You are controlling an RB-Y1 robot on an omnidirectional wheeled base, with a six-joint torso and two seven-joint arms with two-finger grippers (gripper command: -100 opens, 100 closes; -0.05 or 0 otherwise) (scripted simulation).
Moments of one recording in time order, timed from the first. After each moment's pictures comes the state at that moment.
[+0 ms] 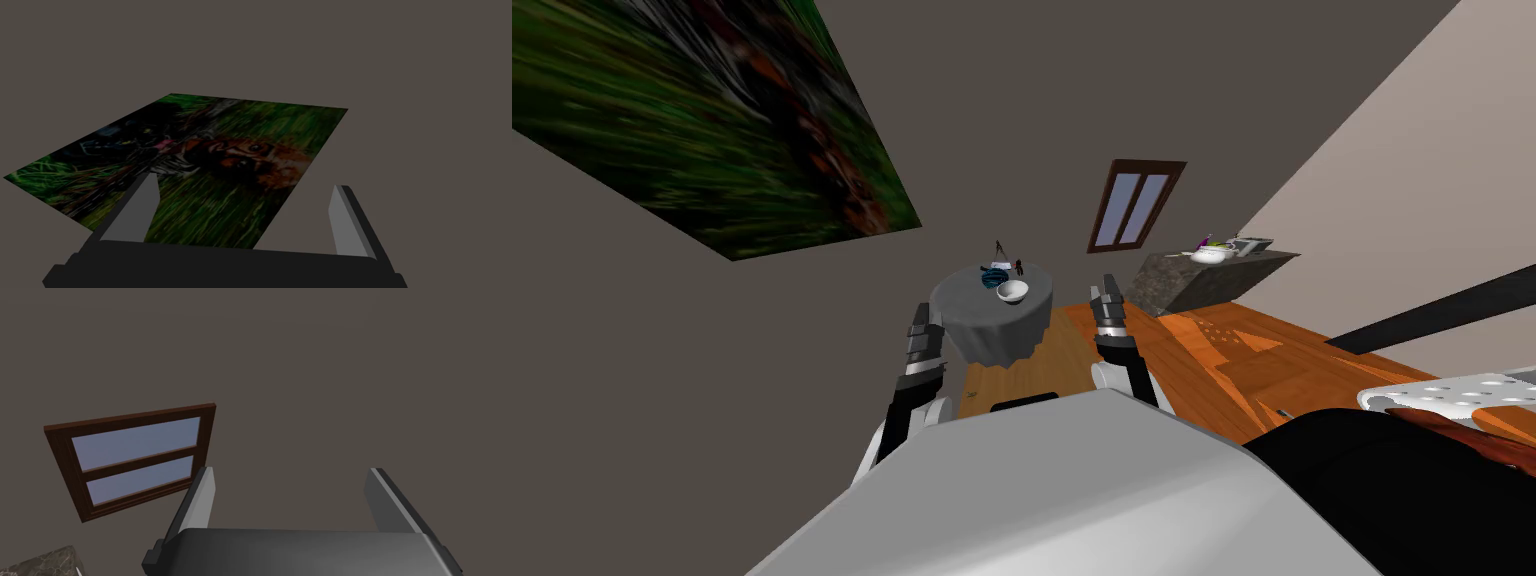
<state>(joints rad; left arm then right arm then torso) 0.51 0.04 -0.05 -2.22 0.01 -0.39 -0.17 0.51 0.02 -0.01 -2.32 0.00 -0.37 0.14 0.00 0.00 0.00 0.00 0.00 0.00</state>
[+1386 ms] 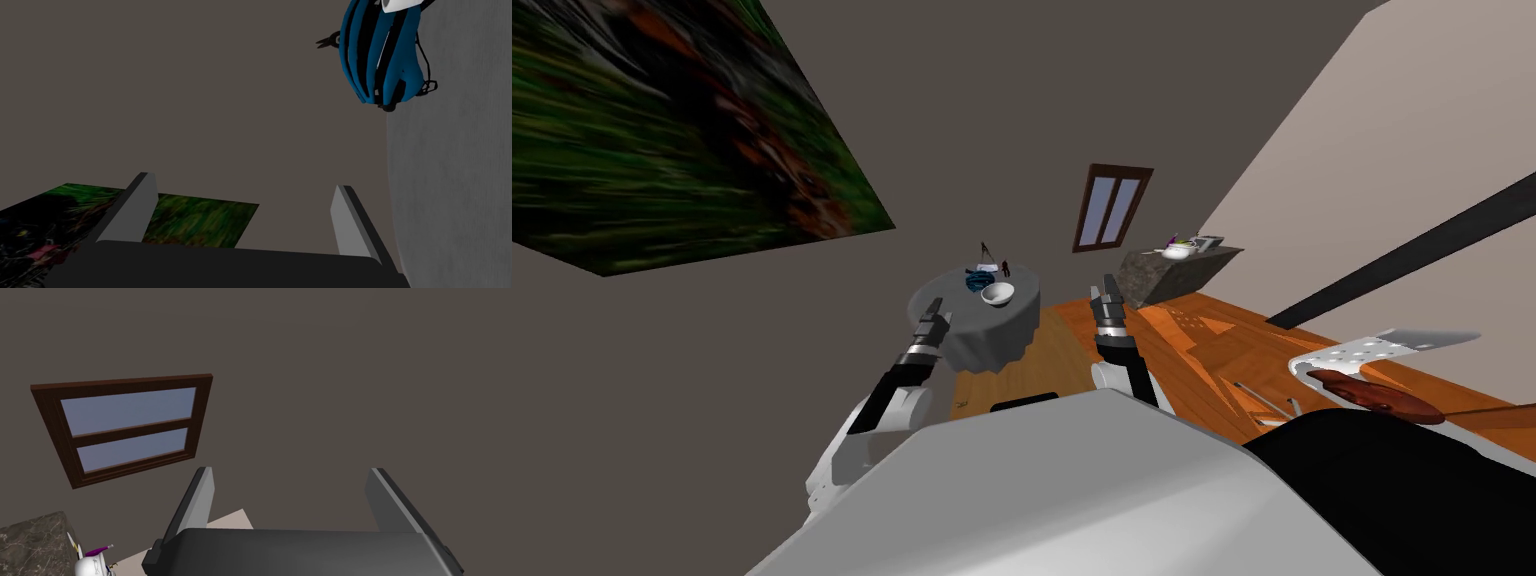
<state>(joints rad) 0.38 0.36 -0.01 -2.21 0.23 -0.03 -0.06 0.51 0.02 -0.01 -2.32 0.00 -0.37 0.14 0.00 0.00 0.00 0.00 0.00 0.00</state>
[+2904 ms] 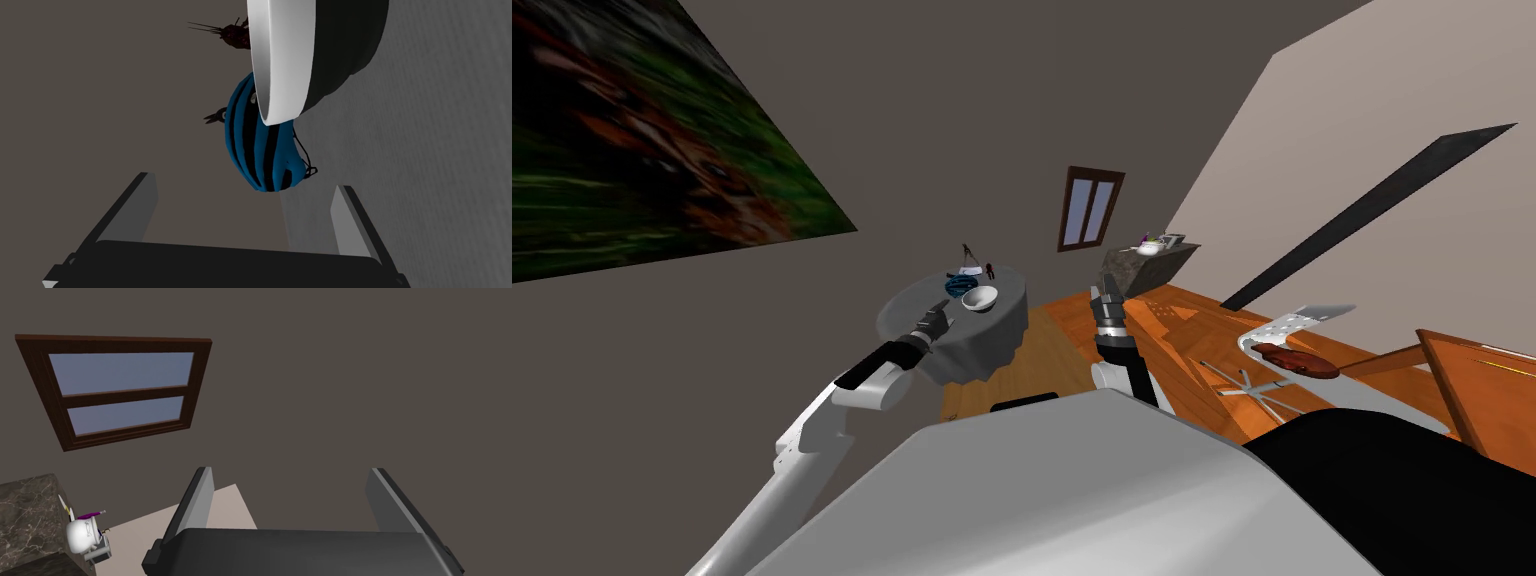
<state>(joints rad) 0.23 0.65 0.03 -2.18 0.48 0.42 0.06 0.51 0.02 -0.01 -2.32 0.00 -0.37 0.14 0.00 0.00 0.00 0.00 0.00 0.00</state>
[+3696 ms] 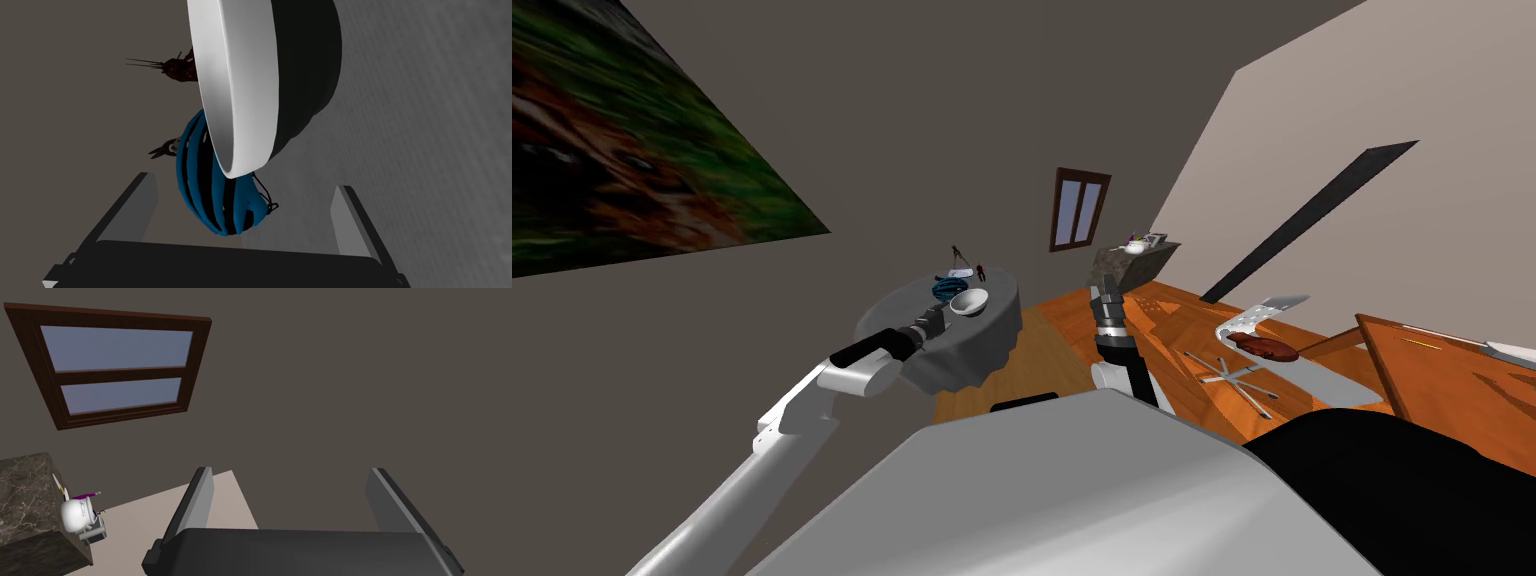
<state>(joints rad) 0.15 0.79 0.06 -2.15 0.63 0.65 0.11 0.51 0.02 -0.01 -2.32 0.00 -0.37 0.14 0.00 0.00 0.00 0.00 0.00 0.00</state>
